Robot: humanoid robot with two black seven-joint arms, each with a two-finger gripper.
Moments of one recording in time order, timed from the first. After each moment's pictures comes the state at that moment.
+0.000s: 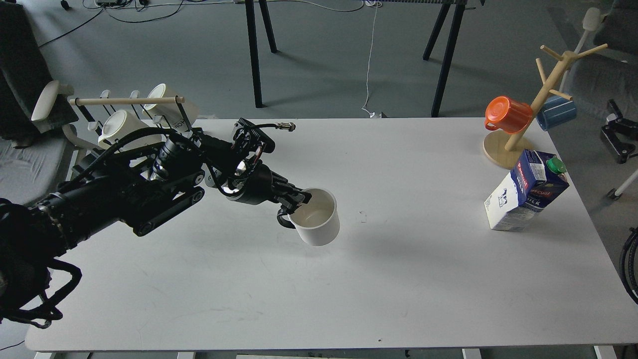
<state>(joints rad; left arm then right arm) -0.92 0.28 -0.34 -0.87 2.02 -0.49 -0.49 0.31 -0.87 0.94 1.14 0.74 0.49 0.13</state>
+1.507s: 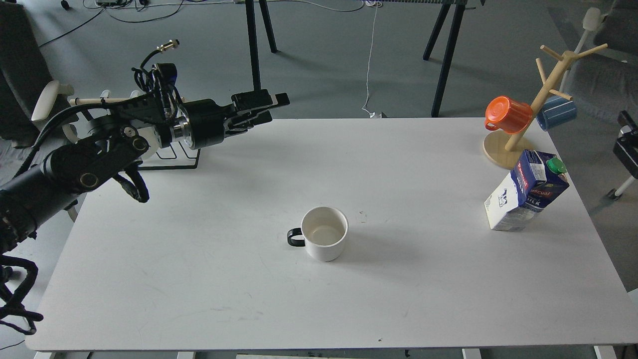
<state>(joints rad) -0.92 0.47 -0.50 -0.74 0.88 -0.49 -0.49 0.07 -1.10 0.94 1.37 0.98 0.49 0.13</state>
